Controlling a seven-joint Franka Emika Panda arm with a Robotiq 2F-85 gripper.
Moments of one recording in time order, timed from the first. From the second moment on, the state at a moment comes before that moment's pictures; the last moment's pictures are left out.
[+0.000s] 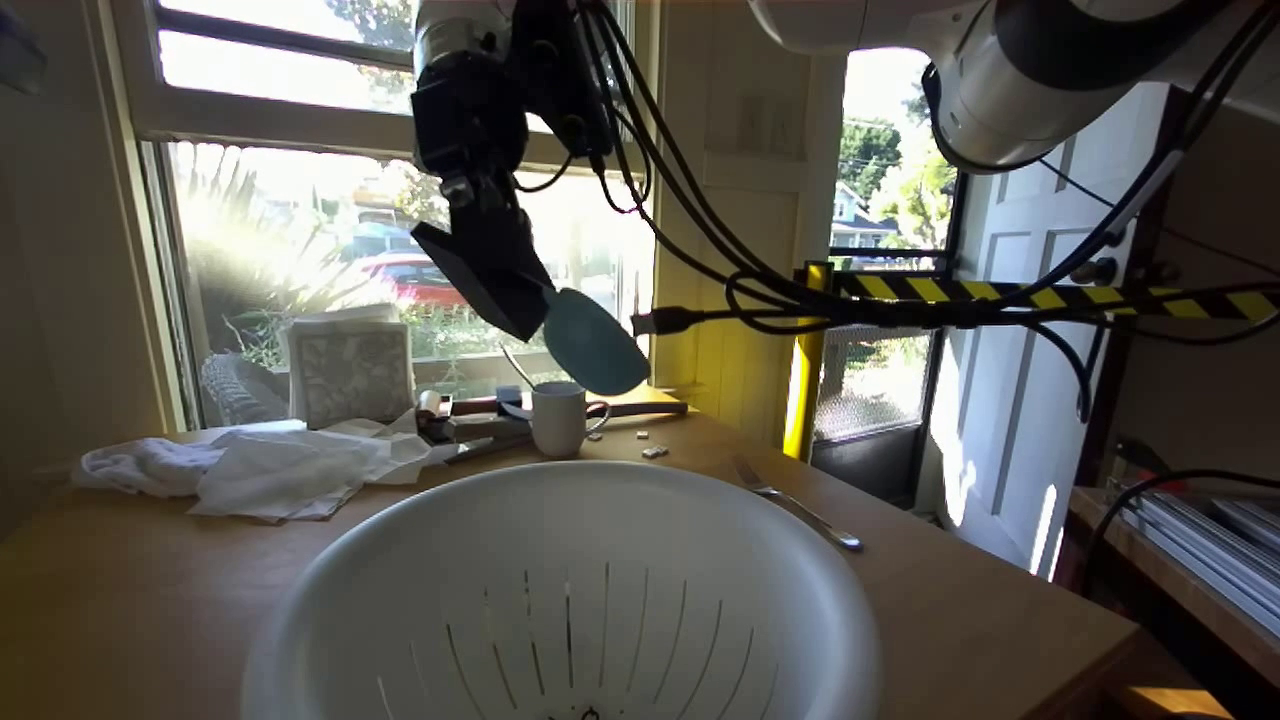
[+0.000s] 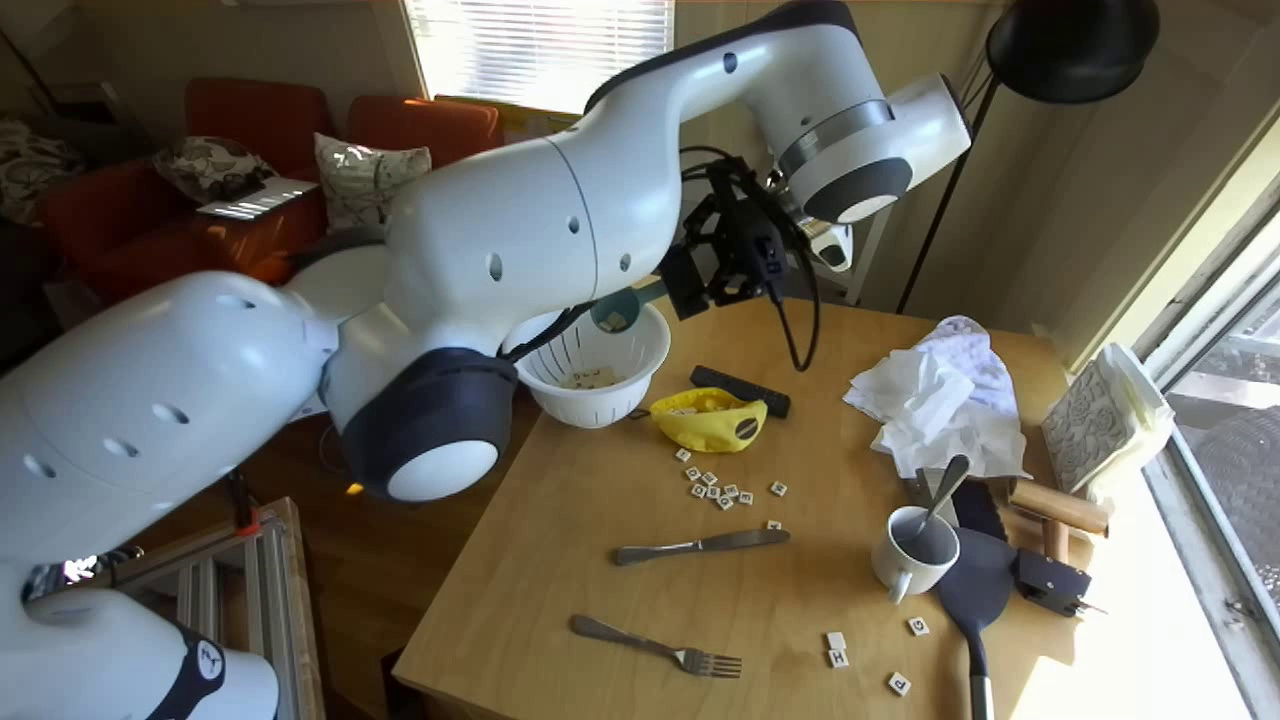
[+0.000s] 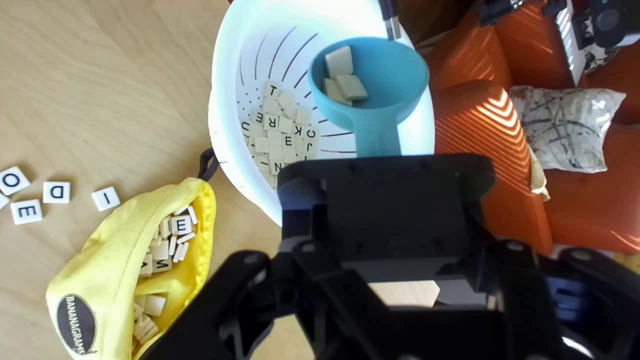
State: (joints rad) arm -0.13 1.13 0.25 -0.46 0.42 1.17 0.05
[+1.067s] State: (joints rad) arm -0.17 1.22 0.34 -0.46 0.57 1.17 0.08
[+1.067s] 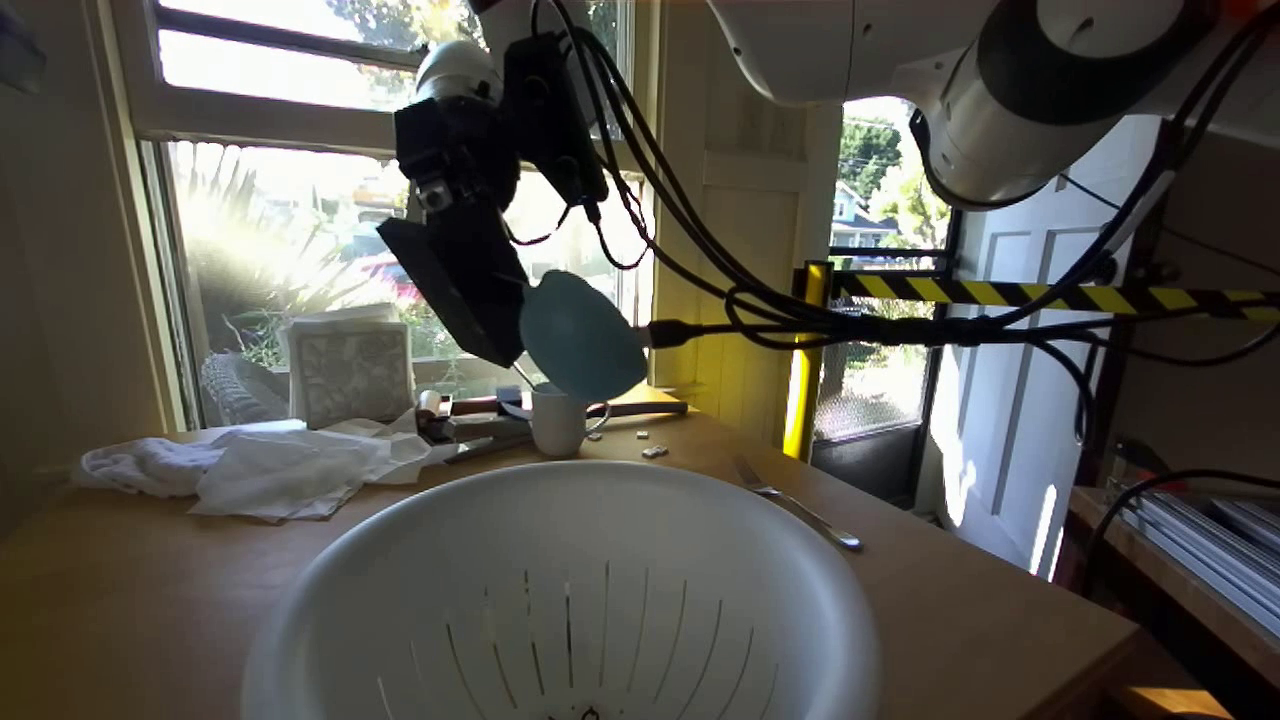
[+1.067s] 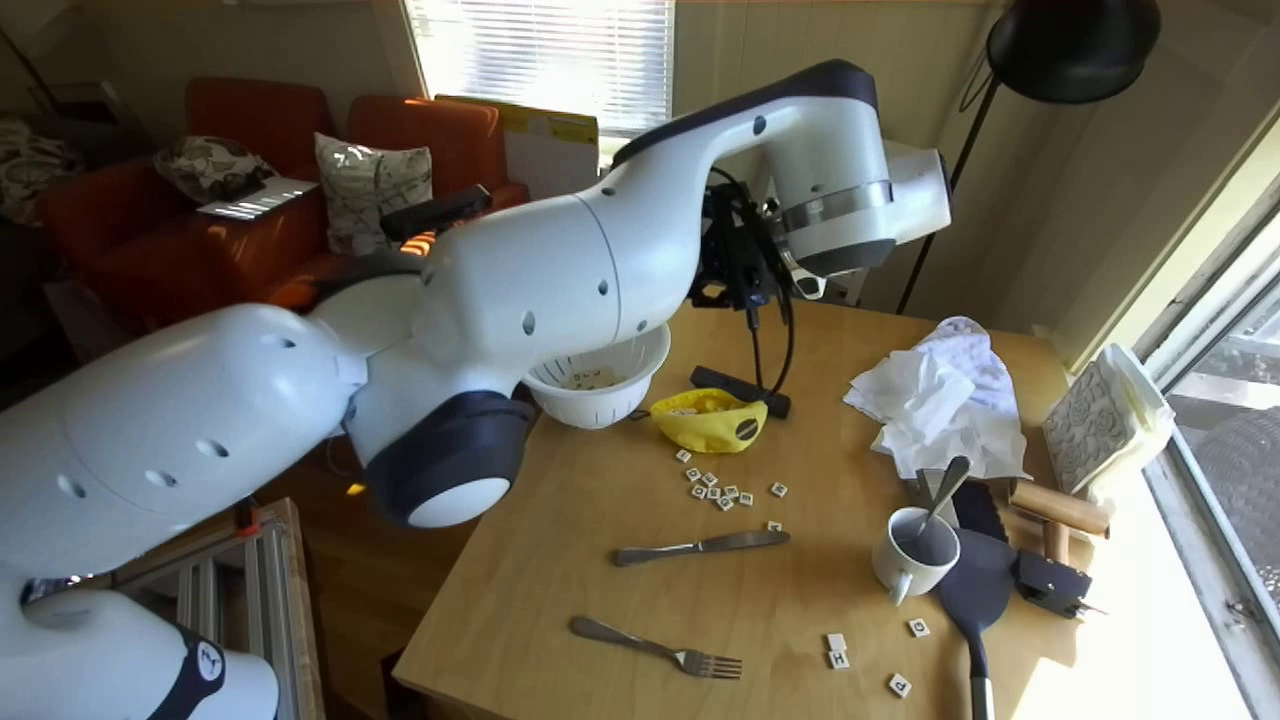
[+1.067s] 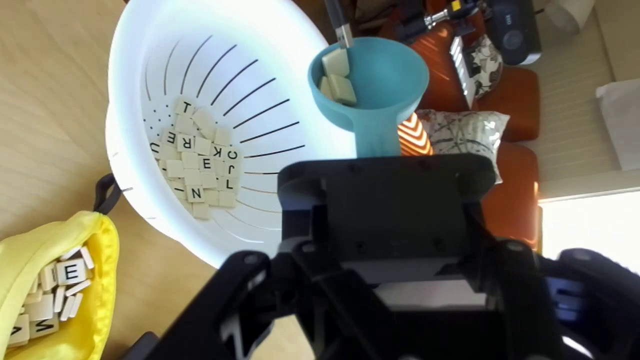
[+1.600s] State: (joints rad) arm -0.21 1.28 0.37 -0.46 0.69 1.09 0.07
